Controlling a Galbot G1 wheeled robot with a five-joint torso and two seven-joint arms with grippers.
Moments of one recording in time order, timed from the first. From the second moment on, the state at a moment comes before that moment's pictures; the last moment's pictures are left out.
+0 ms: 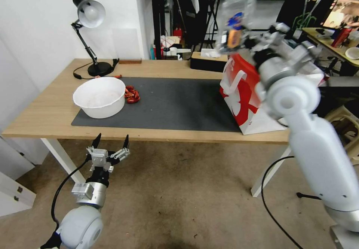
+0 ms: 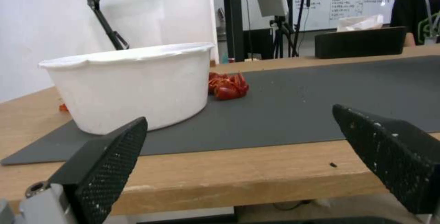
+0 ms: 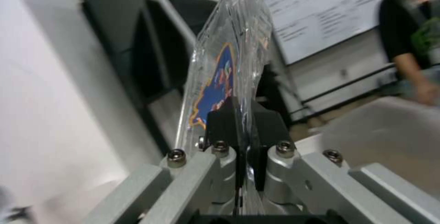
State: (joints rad) left arm 1.51 -0.98 -0.34 -1.96 -0.39 -0.29 -0.31; right arm -0.57 1.01 0.37 2.00 1.12 -0.33 0.60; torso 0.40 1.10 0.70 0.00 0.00
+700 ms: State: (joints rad) left arm 1.50 -0.97 -0.33 -1.97 -0.39 -0.28 -0.31; right arm -0.72 0.98 0.48 2.01 1.07 -0.49 0.66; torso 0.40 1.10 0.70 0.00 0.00
